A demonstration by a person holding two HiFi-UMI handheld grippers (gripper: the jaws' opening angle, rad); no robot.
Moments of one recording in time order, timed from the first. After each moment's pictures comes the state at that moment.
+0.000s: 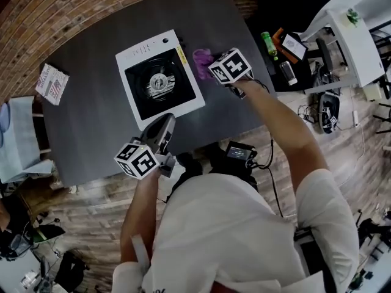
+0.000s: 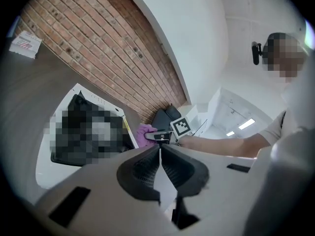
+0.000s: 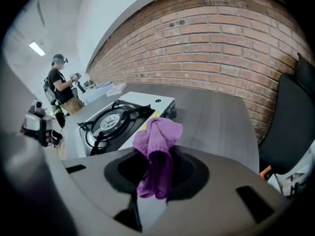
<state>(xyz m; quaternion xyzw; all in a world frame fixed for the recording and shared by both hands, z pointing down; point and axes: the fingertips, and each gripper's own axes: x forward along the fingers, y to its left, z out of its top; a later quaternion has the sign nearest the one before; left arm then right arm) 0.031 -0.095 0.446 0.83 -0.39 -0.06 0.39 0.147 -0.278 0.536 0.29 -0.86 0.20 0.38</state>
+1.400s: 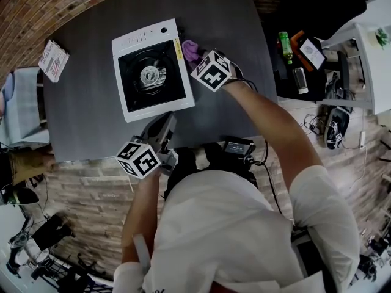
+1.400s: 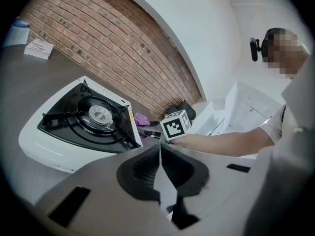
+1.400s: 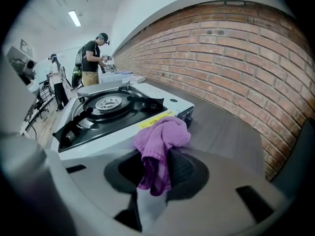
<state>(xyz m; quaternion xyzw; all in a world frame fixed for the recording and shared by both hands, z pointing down) 0.084 -0.102 0.474 0.78 -0.47 -0.03 0.40 0.109 -0.296 0.573 0.21 -0.89 0.03 0.40</state>
